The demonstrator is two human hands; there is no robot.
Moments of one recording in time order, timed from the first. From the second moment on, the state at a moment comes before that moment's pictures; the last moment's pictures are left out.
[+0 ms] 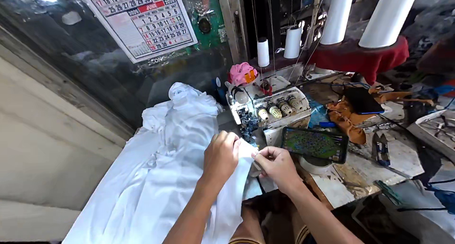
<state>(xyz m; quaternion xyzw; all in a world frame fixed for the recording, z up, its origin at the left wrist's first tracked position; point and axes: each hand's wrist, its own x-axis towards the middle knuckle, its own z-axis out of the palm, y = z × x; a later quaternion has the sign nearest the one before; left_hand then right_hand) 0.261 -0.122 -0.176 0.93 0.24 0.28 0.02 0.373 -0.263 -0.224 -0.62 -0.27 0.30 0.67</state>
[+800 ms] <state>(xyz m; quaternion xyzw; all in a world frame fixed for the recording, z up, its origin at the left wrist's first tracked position) 0.254 -0.097 -0.203 0.88 0.28 0.33 0.20 0.363 -0.240 -0.244 -0.61 -0.25 0.25 0.71</state>
